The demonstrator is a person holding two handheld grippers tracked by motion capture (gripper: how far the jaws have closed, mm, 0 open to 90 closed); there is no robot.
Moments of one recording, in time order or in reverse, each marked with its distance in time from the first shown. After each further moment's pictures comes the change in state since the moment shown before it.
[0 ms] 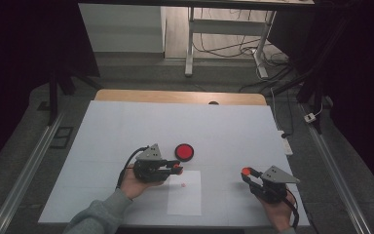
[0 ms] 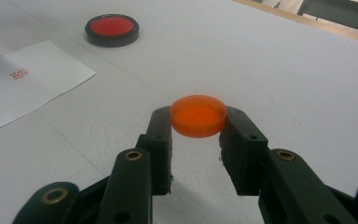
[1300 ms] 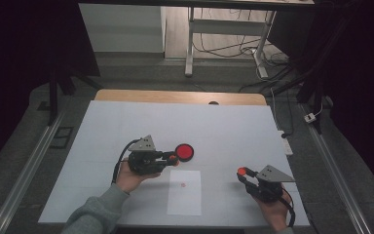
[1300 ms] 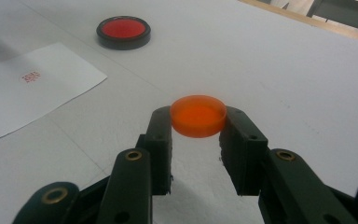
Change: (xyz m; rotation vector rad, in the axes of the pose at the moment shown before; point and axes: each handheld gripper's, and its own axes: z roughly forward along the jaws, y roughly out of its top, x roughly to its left) left arm 0.010 0.014 -0.014 -0.051 0.016 -0.029; right arm 0.008 0.004 0.007 0.003 0.028 -0.011
